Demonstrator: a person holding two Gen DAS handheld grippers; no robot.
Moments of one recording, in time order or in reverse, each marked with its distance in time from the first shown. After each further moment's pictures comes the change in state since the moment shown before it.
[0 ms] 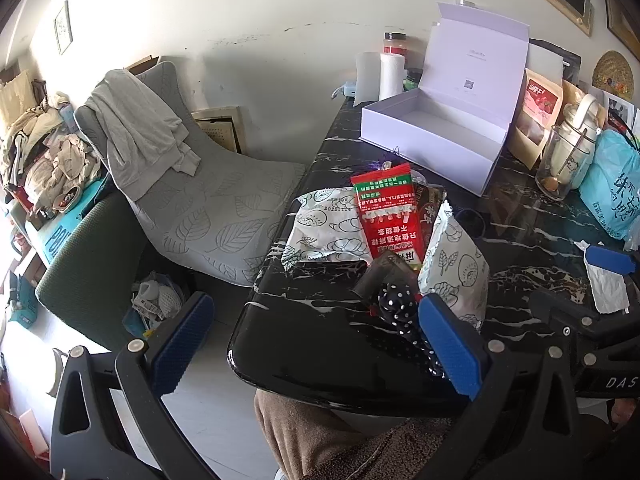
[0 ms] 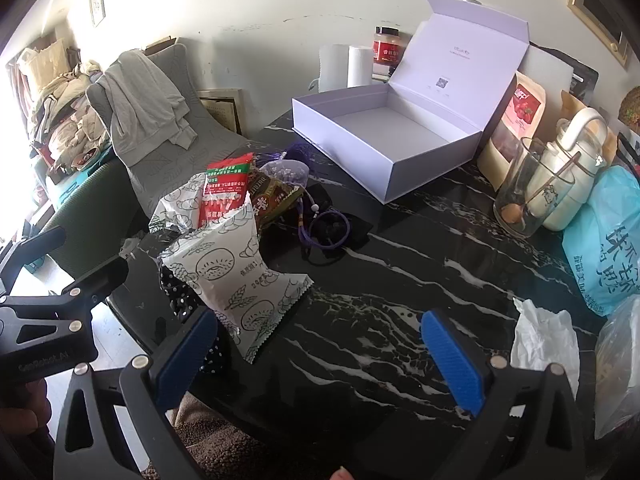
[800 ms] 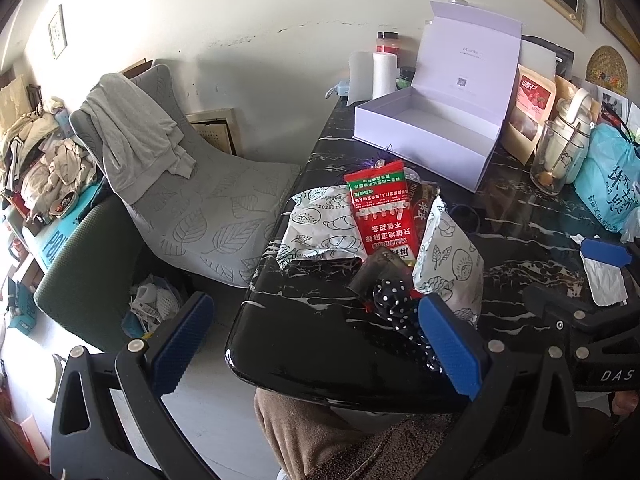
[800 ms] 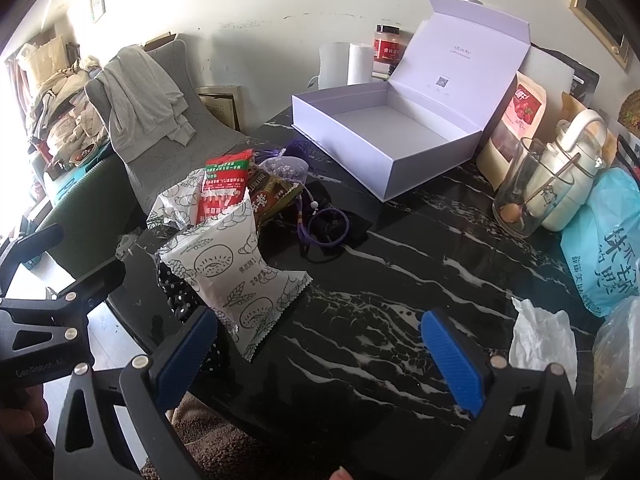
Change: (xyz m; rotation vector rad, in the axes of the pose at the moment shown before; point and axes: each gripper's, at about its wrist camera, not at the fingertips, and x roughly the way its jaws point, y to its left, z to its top) left arm -0.002 -0.003 -0.003 0.023 -0.002 -0.014; right arm 0.000 0.003 0.000 -0.009 0.010 -0.011
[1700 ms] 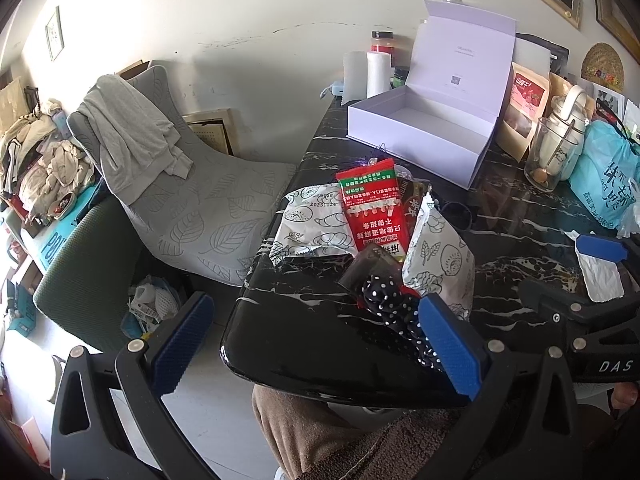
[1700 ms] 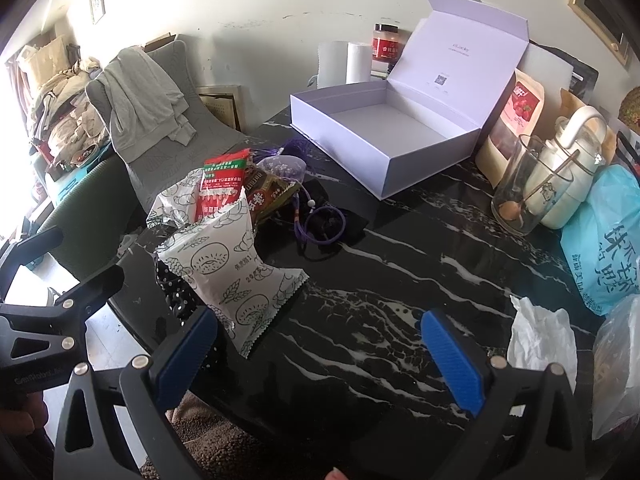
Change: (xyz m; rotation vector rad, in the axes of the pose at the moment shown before) left arm -0.004 -0.005 0.000 0.006 0.002 -0.010; right arm -0.002 -0.005 -0.002 0.004 0.002 0.007
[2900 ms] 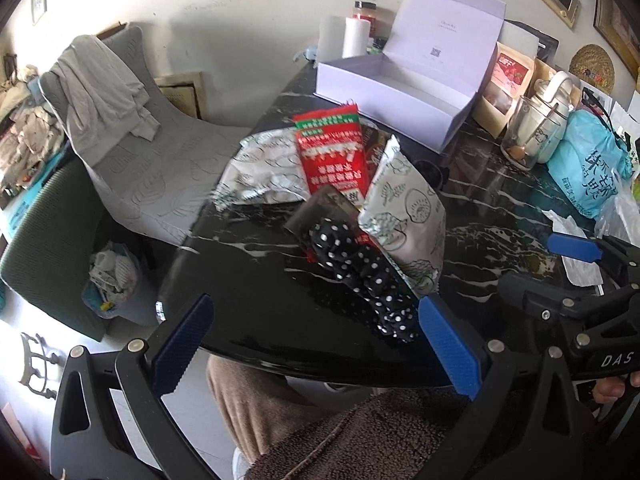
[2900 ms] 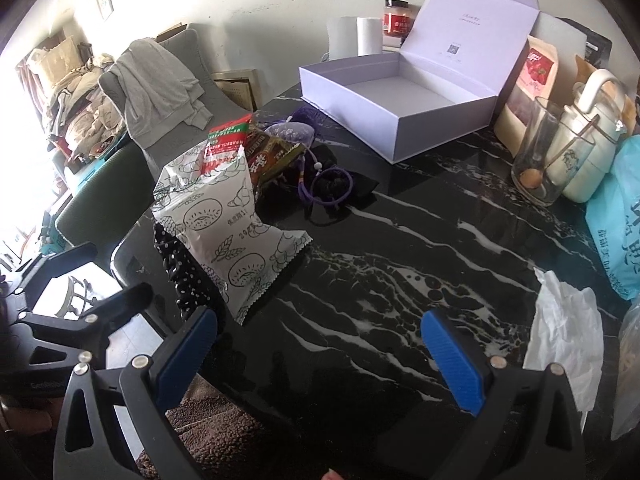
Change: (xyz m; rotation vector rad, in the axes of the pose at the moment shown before) left arm 0.034 -0.023 -0.034 -0.049 0.105 -0.139; right arm 0.017 -0.017 -0.024 0.001 0.057 0.110
